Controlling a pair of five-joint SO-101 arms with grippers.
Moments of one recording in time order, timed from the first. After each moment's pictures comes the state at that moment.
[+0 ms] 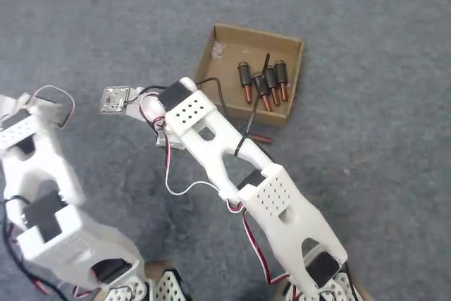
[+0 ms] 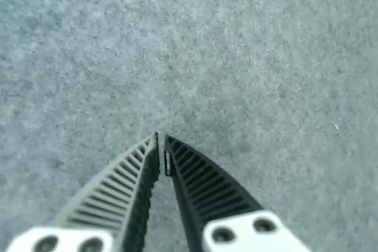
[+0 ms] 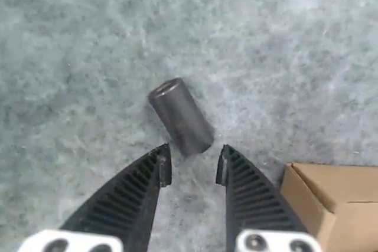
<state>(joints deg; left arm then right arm) -41.3 10.2 22.4 37.1 44.8 -47.7 54.6 -53.5 82.9 39.3</state>
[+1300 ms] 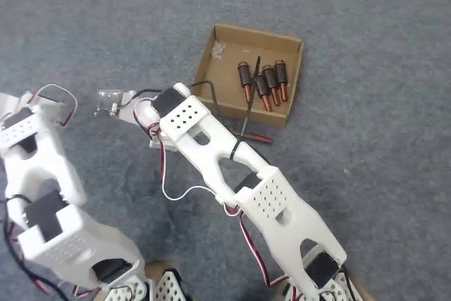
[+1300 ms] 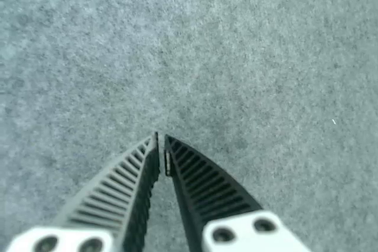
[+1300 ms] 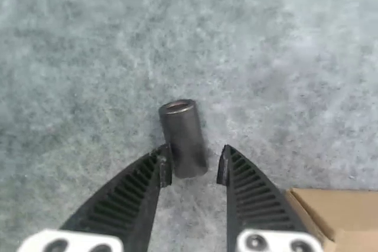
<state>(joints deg) -40.6 10.2 22.4 37.1 44.8 -49.1 55.1 -53.5 78.9 37.7</state>
